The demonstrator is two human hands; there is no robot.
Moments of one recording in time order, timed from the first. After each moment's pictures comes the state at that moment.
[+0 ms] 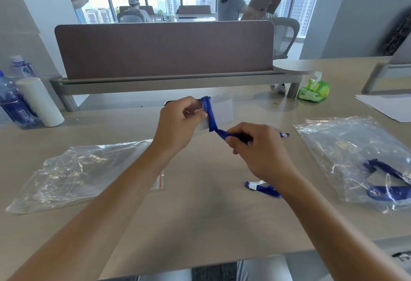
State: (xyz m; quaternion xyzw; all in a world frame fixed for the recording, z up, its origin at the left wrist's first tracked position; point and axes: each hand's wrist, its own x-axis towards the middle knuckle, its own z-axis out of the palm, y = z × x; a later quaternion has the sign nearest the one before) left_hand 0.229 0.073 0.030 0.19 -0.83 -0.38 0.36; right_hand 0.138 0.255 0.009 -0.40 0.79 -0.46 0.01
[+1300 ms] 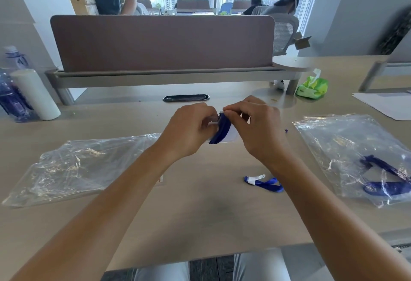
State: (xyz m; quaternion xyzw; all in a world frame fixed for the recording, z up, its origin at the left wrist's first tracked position) left_hand 0.232 0.085 0.027 0.09 -0.94 -0.19 0.25; right_hand 0.122 0.236 0.021 -0.46 0.76 -0.42 -0.18
